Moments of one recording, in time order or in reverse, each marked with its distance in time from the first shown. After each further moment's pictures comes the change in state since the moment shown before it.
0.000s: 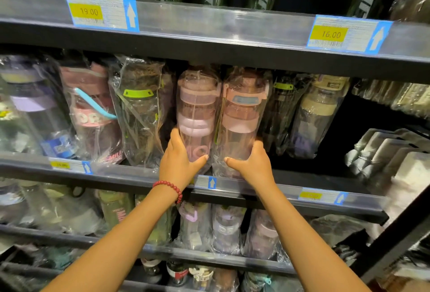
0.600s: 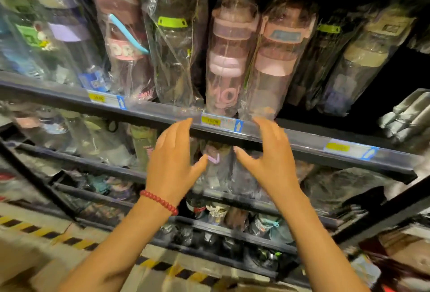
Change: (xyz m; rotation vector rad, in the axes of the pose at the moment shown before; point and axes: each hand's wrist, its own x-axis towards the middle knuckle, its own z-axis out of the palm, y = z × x) left_hand -0.132 -0.017 -0.063 0.330 0.015 0.153; right_hand -0.112 0.005 0.006 -0.199 0.028 -0.492
